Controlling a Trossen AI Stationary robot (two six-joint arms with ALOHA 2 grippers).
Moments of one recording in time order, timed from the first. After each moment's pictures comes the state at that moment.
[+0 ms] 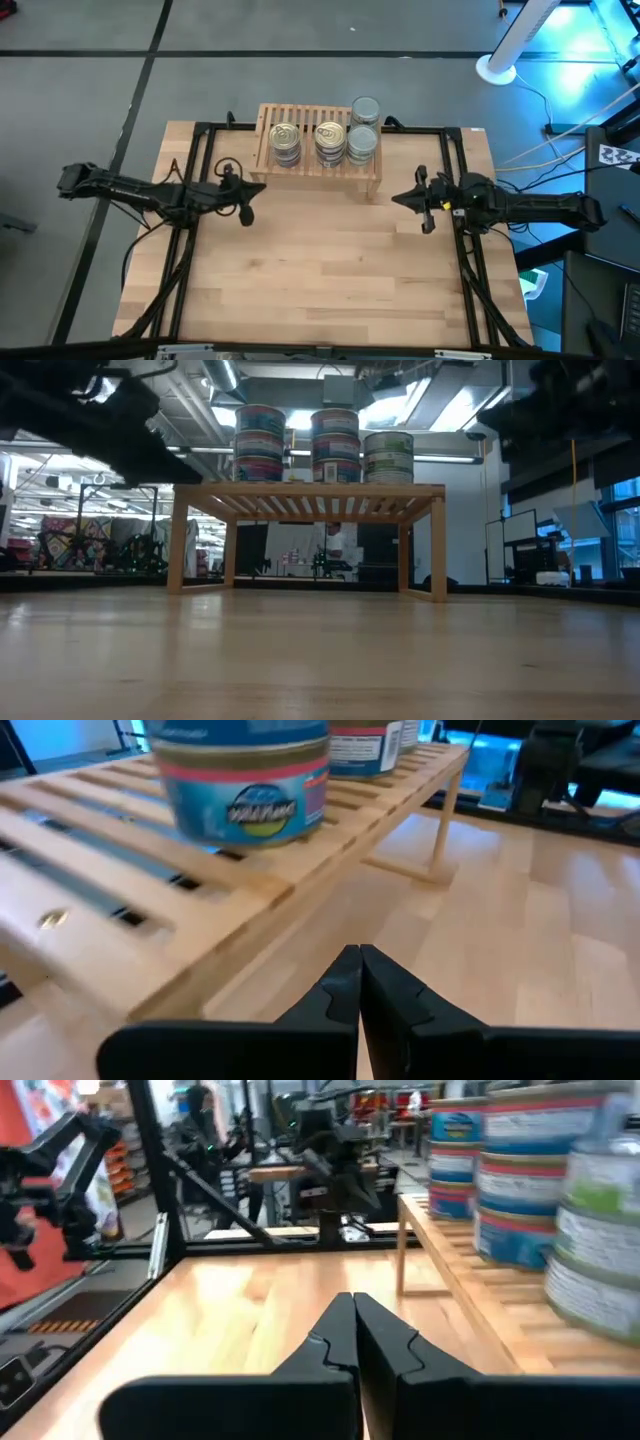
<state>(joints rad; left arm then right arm) -0.07 0.69 0.23 0.14 -0.56 -0.20 -0.11 0.48 0.24 0.25 -0.17 0.03</state>
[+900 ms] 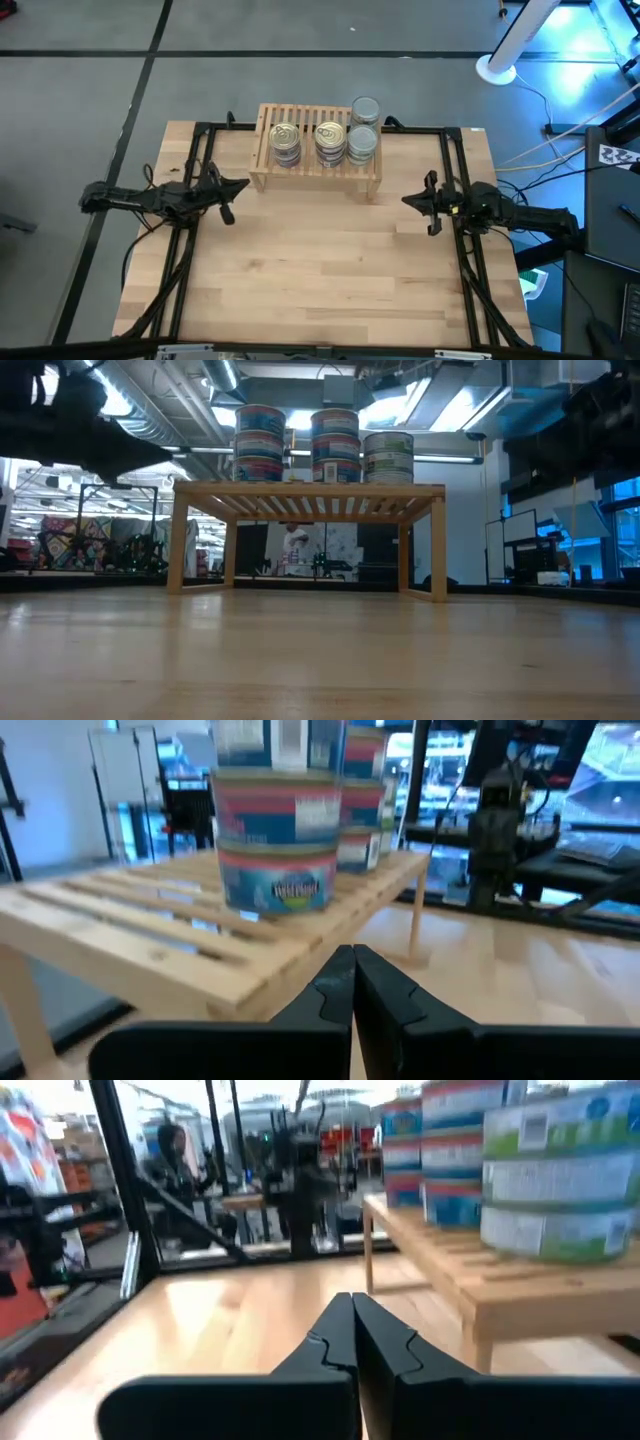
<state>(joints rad) -0.09 0.05 0.01 0.07 -0.56 -0.02 -0.11 0.00 0.01 0.09 -0.07 0.08</state>
